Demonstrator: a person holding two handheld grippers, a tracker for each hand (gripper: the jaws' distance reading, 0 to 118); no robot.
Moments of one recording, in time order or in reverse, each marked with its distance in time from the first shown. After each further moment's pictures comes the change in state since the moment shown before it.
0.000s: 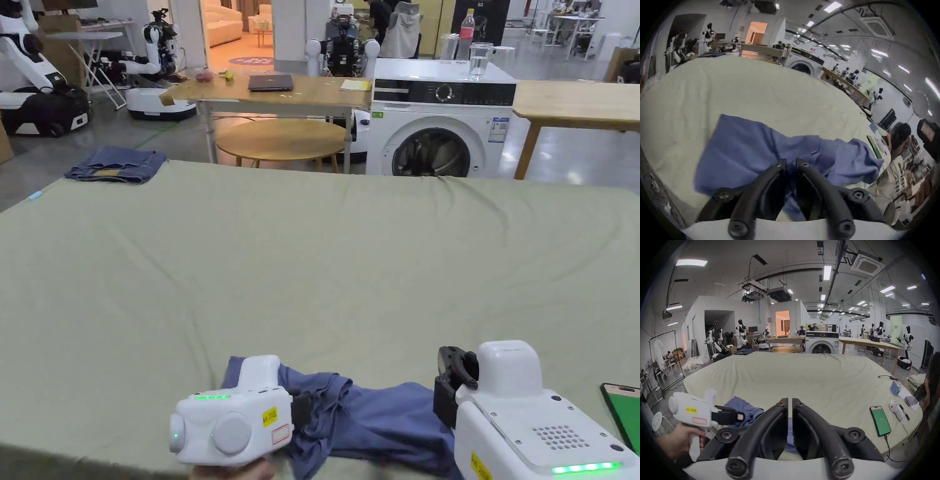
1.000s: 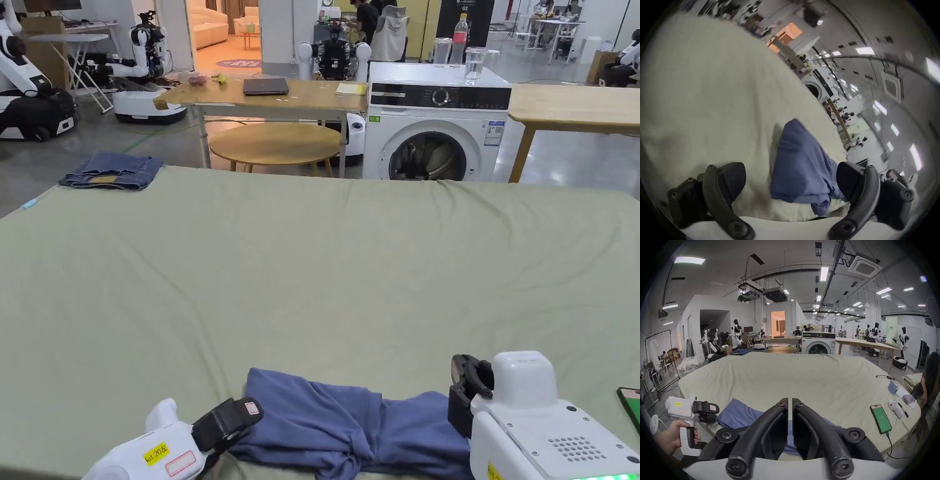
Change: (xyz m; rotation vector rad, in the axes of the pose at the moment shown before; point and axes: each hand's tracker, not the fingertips) left arm -0.157 -0.031 0.042 0.119 -0.233 0.598; right arm -0.031 0.000 -0.015 0.002 -0.046 0.005
